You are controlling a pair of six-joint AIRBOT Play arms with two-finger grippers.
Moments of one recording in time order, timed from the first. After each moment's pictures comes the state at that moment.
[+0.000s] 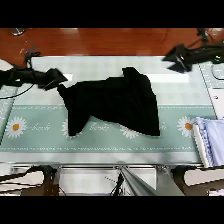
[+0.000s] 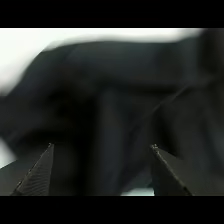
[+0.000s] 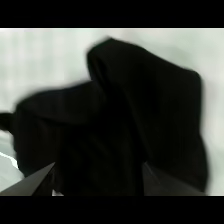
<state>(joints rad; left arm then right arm) 0.20 -1.43 1.19 0.85 -1.16 -1.27 -0.24 -1.62 1.63 -0.83 1.43 1.45</state>
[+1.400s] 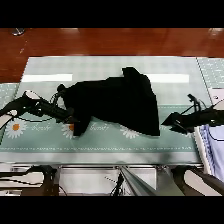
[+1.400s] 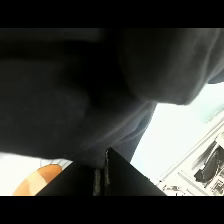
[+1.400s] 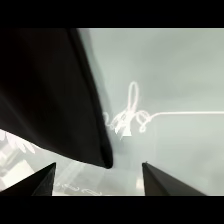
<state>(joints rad) 0.09 -1.51 0.79 0.77 -1.24 -1.07 -0.30 -1.13 0.63 -1.02 1.29 1.36</state>
